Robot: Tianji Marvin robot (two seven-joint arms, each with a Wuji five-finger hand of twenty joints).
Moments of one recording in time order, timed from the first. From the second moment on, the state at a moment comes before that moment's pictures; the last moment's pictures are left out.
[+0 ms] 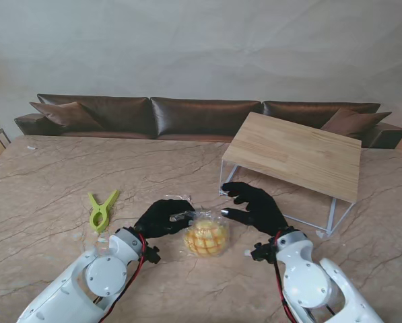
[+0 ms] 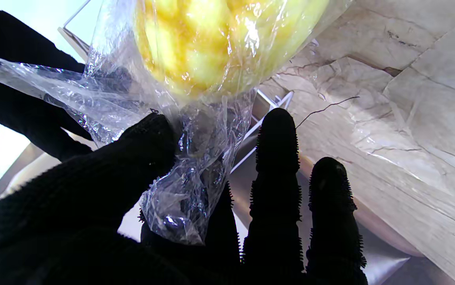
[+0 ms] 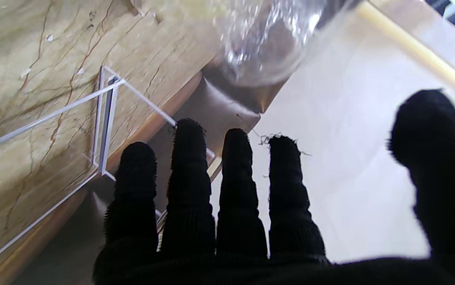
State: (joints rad) left arm 1.48 -1.15 -1.02 -1.46 0.40 -0.30 0.12; right arm -1.73 -1.15 1.24 -1.79 -0.37 -0.03 -0.14; left_hand 0.73 -0.57 0.91 -0.17 0.78 -0.18 0.94 0.35 1.17 -0.12 0.50 0.95 0.90 0.21 0.70 0.83 0.23 0.32 1.09 0.76; right_hand 0.18 -0.67 0.96 -0.18 0.51 -0.09 0.52 0.31 0.66 0.00 0.51 0.35 0.69 0.11 0.36 0.58 0.29 0.23 0.97 0.79
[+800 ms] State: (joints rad) left arm 1.49 -1.15 -1.05 -1.45 0.36 -0.33 0.09; right arm -1.55 -1.15 1.07 -1.56 -0.45 -0.06 -0.22; left_hand 0.70 -0.58 0.94 -0.17 0.78 -0.15 0.96 0.33 1.17 -0.11 0.57 0.97 0.90 0.21 0.71 0.84 0.23 0.32 1.10 0.75; right_hand 0.47 -0.82 1.23 -0.33 0.89 -0.37 1.03 0.11 1.15 -0.06 0.68 0.43 1.10 0.09 0.80 0.78 0.67 0.23 1.43 0.84
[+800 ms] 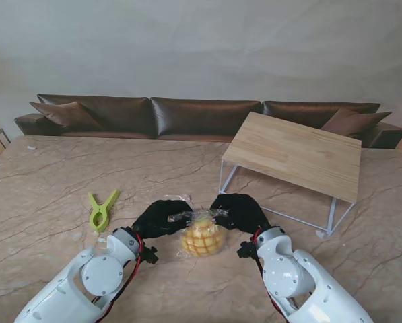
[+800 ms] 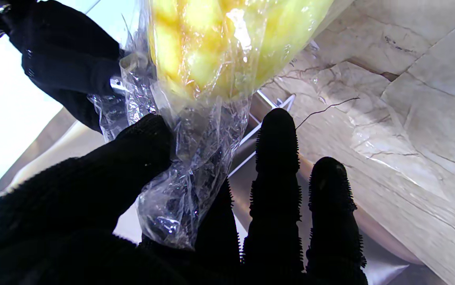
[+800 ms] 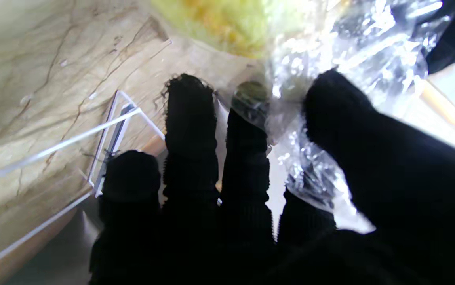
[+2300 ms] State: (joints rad) left arm 1.34 -1.05 -1.43 -1.13 0.76 -0.38 -0.04; right arm -1.48 -1.20 1.02 -1.43 -0.30 -0.18 -0.24; left_hand 1.03 -0.49 1.18 -0.04 0.57 -0.11 0.43 0.30 0.55 -0.12 0.26 0.24 0.40 0.01 0.14 0.37 -0.03 0.14 0.62 0.54; right_hand 0.57 -0.79 1.25 -0.33 0.93 -0.35 1.03 0.28 1.25 0.00 0.70 0.52 1.21 0.09 0.92 0.85 0.83 0.21 1.51 0.81
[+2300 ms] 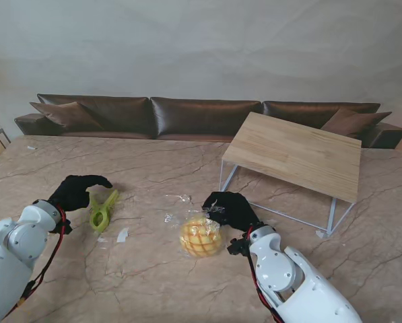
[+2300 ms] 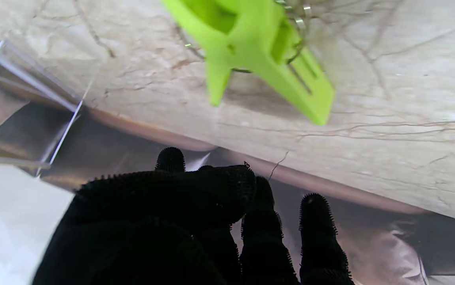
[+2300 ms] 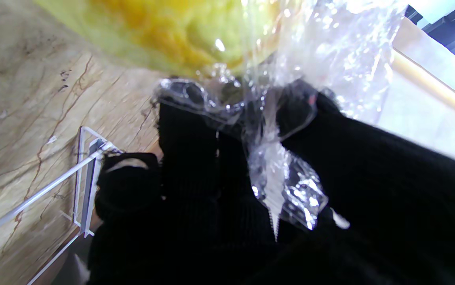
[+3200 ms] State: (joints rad) left arm 1.34 -0.99 -1.37 -1.02 1.00 -0.37 0.08; right arm -1.44 -1.20 0.98 -1.40 -0.28 -0.20 -0.22; left_hand 0.52 -0.68 1.06 -0.12 0.53 -0.12 0.83 0.58 0.67 -0.13 0.49 0.58 0.43 0.08 0.35 0.60 -0.05 0.13 0.65 0.64; right_hand 0.57 -0.79 1.26 -0.33 0.93 -0.36 1.03 0.28 1.25 0.00 0.71 0.53 1.21 0.09 0.93 0.86 0.83 0.21 1.51 0.82
